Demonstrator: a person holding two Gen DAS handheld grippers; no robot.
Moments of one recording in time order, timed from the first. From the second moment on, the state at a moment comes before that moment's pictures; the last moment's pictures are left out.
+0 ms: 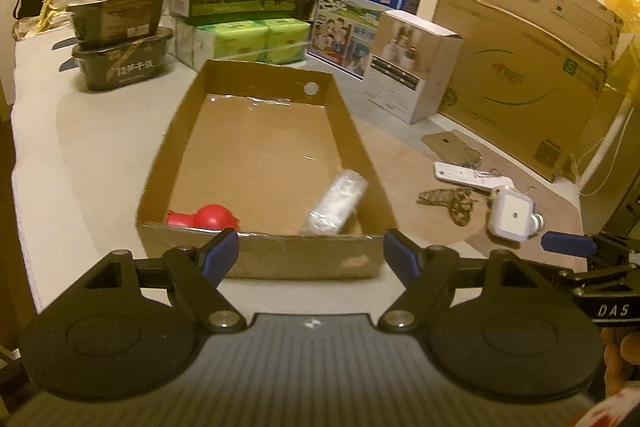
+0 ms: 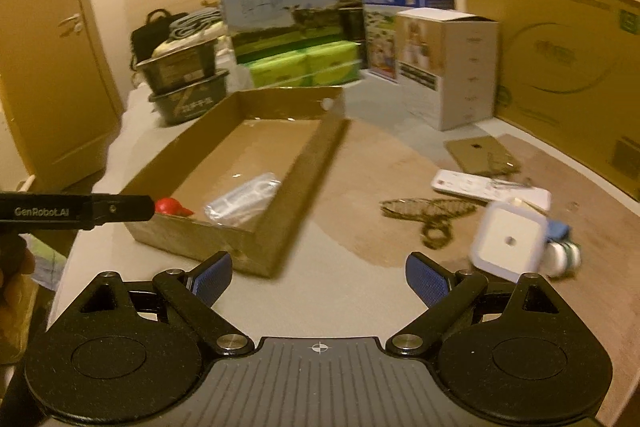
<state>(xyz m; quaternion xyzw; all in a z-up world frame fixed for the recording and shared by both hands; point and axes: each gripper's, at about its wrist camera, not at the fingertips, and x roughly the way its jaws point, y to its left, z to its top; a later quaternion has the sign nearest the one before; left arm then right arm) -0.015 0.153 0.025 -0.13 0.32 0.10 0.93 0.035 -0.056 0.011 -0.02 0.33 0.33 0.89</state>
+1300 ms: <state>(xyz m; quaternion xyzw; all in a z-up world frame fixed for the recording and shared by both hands) 0.091 0.015 0.008 -0.08 0.34 -0.01 0.94 0.102 -0.204 -0.013 0.01 0.33 0.18 0.93</state>
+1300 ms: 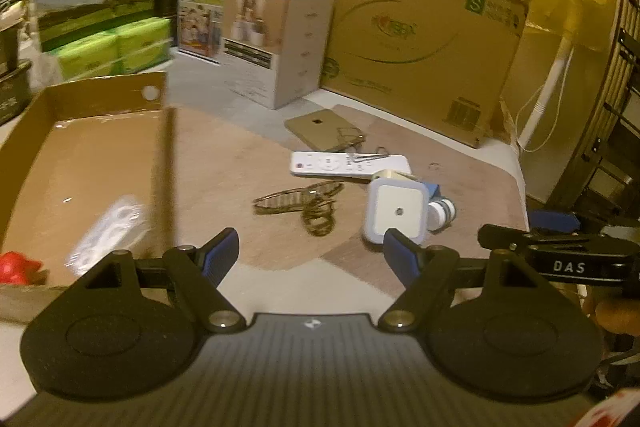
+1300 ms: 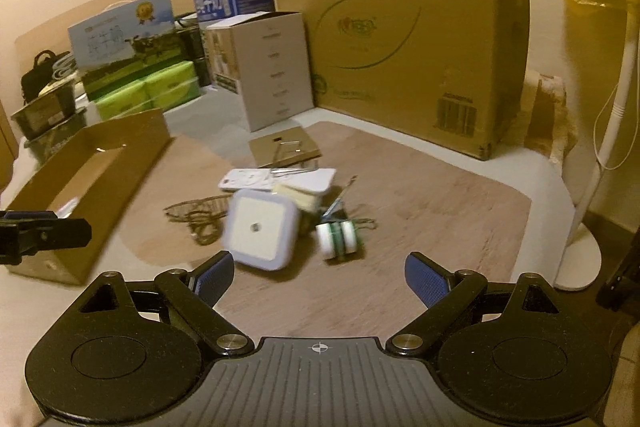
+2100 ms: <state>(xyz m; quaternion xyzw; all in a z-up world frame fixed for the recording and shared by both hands) 0.192 -0.065 -0.057 -0.04 0.38 -0.07 0.92 0.165 -0.251 -0.056 0.02 0.36 0.18 0.91</state>
